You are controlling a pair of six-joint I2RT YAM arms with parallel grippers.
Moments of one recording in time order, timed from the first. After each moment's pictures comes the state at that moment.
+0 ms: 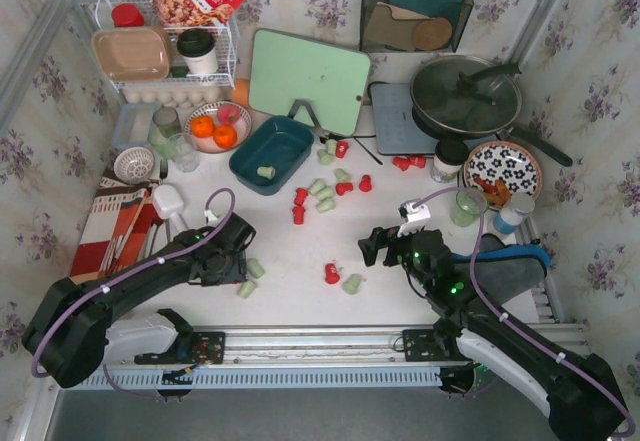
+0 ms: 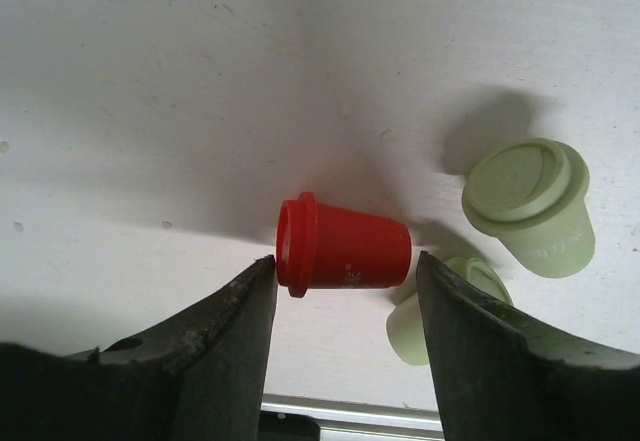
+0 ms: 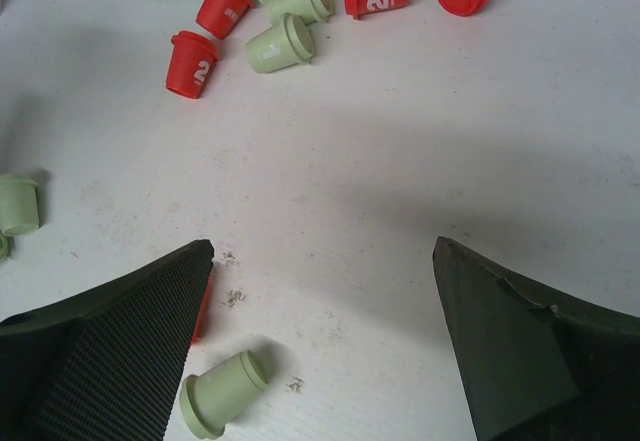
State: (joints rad) left arm -0.67 1.18 0.60 -0.74 -0.22 -0.72; right arm 0.62 0.66 0.20 0.12 0.11 0.37
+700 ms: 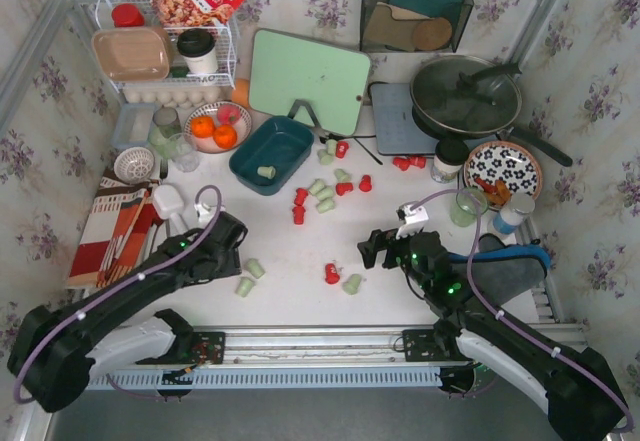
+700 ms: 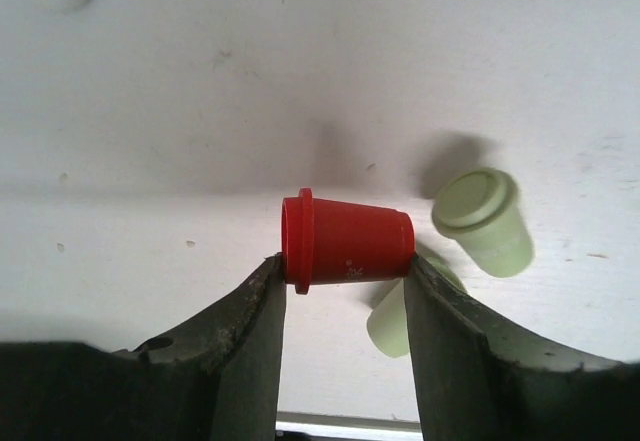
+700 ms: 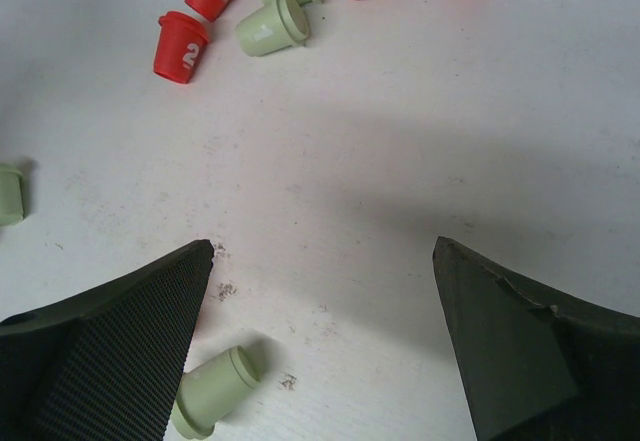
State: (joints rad) left arm -0.67 1.07 0.60 -0.72 -0.28 -0.71; right arm 0.62 0.70 0.17 0.17 0.11 0.37
